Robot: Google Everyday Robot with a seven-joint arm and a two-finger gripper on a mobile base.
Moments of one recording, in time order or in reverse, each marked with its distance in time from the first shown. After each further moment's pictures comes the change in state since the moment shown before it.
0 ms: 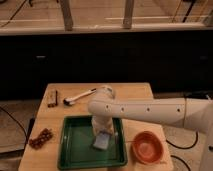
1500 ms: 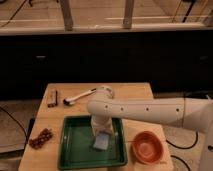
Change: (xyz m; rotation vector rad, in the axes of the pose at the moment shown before) arm -0.002 -0.003 0.000 0.000 -0.007 -0.045
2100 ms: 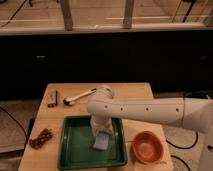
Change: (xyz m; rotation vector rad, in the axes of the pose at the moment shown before) arm 0.000 -0.001 -0.001 0.000 -0.001 -0.018
